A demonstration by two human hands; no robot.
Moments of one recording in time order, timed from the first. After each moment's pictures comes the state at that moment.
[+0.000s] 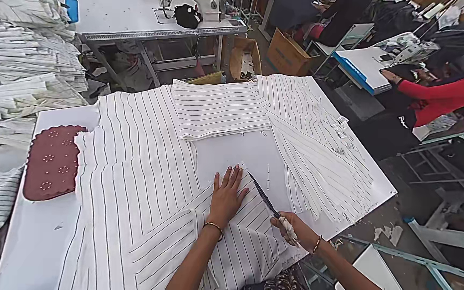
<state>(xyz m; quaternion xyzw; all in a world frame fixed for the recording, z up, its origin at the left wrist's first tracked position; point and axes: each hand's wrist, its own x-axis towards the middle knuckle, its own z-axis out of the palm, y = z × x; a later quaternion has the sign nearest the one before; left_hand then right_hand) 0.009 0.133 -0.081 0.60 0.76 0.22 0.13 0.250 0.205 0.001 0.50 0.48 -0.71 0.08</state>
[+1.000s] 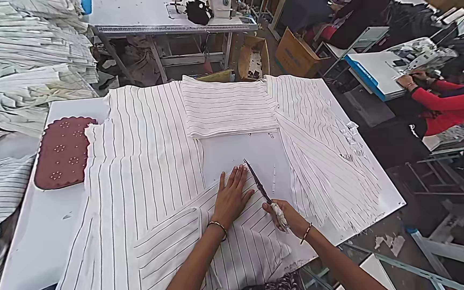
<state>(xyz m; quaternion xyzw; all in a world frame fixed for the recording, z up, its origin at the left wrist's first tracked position) 0.011 0.133 -0.082 0.60 0.76 0.23 0.10 0.200 0.225 -0.002 0.50 0.52 -0.69 0.08</state>
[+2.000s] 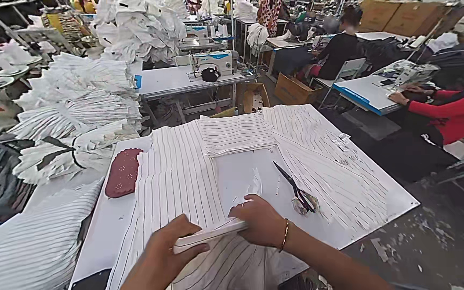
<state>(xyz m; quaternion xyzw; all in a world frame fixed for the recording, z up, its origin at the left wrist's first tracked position) -0.054 -0.069 0.139 0.58 0.68 0.42 0.14 0.120 0.130 0.129 0.07 0.96 -0.28 0.04</state>
